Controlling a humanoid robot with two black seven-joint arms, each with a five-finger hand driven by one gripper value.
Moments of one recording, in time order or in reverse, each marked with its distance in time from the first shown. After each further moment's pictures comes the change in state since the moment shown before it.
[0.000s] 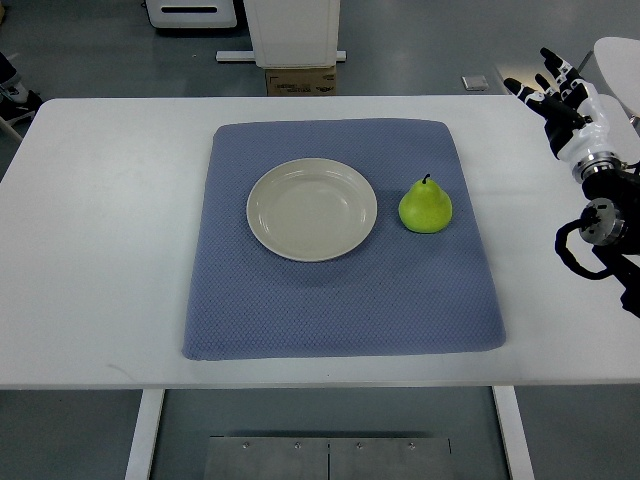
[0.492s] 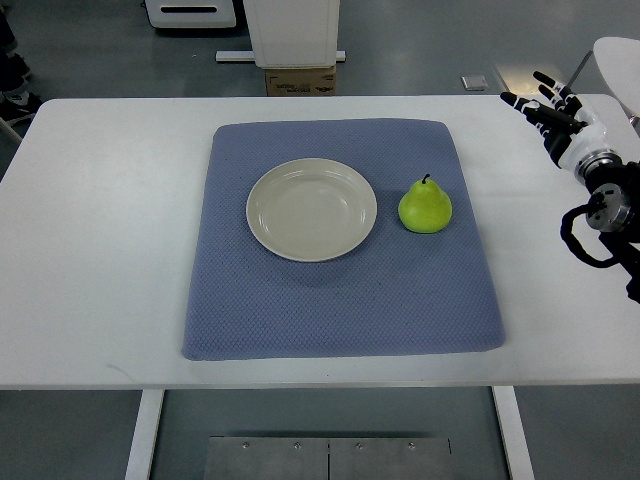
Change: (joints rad) left arm 0.000 0.000 0.000 0.000 0.000 0.000 0.000; right arm 0.008 -0.009 0.026 -0.009 0.013 -0.047 -0.208
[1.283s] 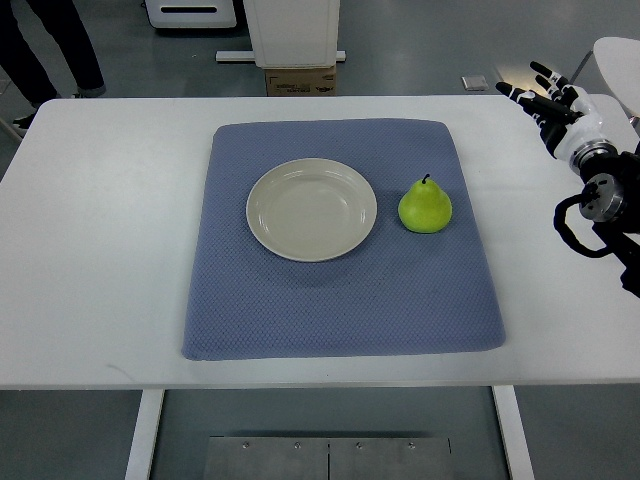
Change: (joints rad) left arm 0.001 0.000 0.000 -0.002 -0.001 -0.001 0.000; right arm 0.043 0.010 0.001 0.011 0.000 -0.060 -0.001
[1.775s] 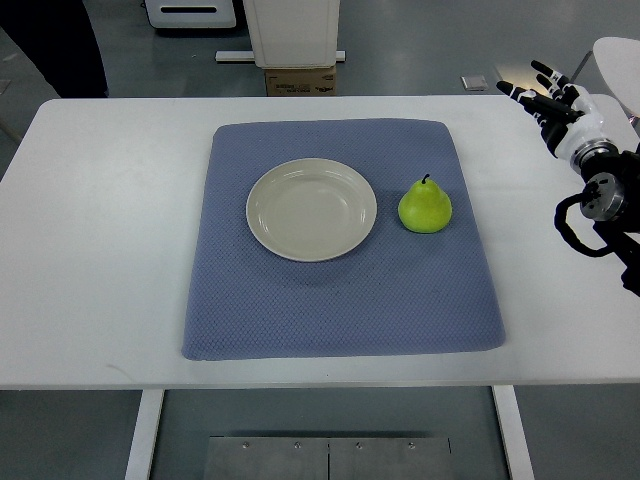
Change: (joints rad) left arm 0.000 0.000 0.000 0.001 0.004 0.005 0.000; right arm 0.002 -0.002 0.000 0.000 0.000 0.000 -0.001
